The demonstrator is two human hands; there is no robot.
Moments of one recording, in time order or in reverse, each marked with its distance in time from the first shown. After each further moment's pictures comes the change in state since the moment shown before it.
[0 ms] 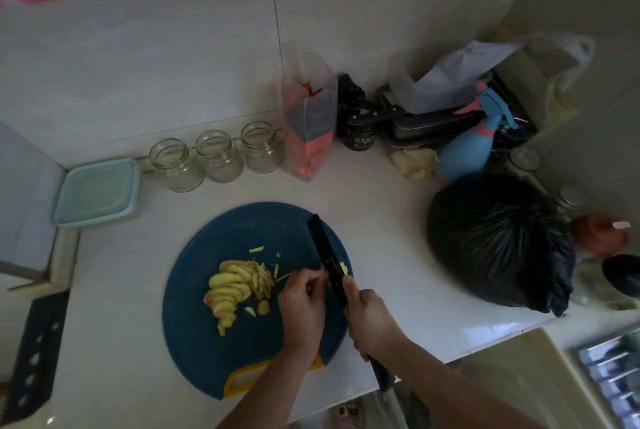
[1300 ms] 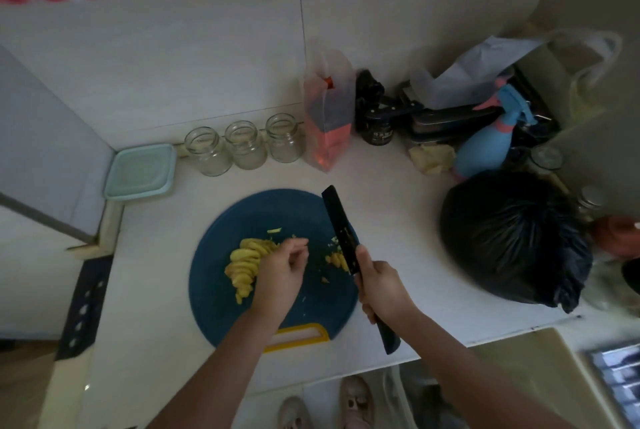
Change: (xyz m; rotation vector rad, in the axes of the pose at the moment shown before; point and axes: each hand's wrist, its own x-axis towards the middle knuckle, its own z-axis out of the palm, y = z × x) left_hand 0.024 0.006 -0.059 0.197 -0.166 -0.015; right_hand -0.004 -0.008 -0.016 0.065 0.020 -0.192
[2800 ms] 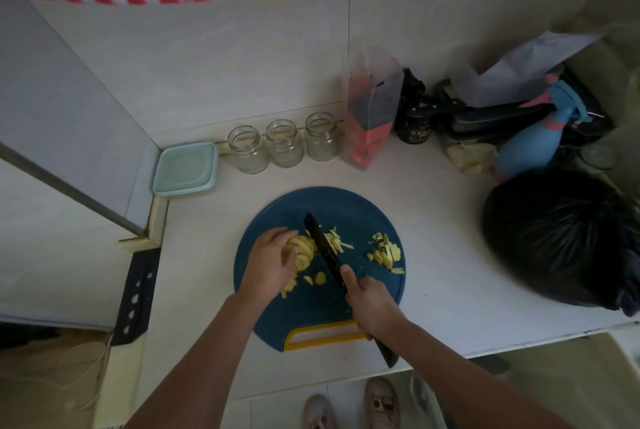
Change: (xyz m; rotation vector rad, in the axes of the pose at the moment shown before) left_hand 0.023 -0.060 -0.075 0.332 -0.113 0.046; right_hand -0.007 -0.010 0.079 -0.229 -0.145 -0.012
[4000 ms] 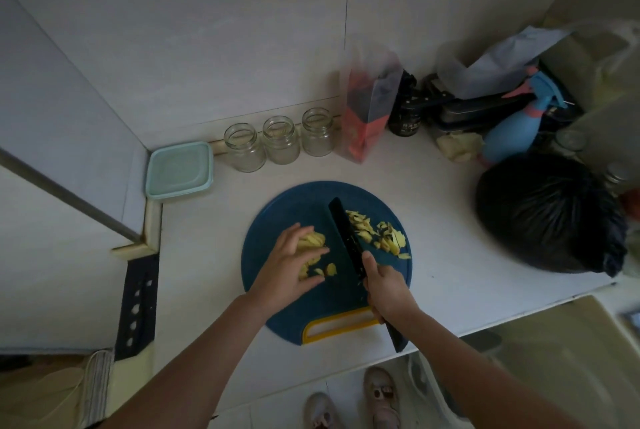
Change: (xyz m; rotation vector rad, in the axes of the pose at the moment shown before) left_hand -0.012 -0.025 0.003 -0.011 -0.126 0.467; right_hand 0.005 0.012 0.017 0.122 0.274 0.056
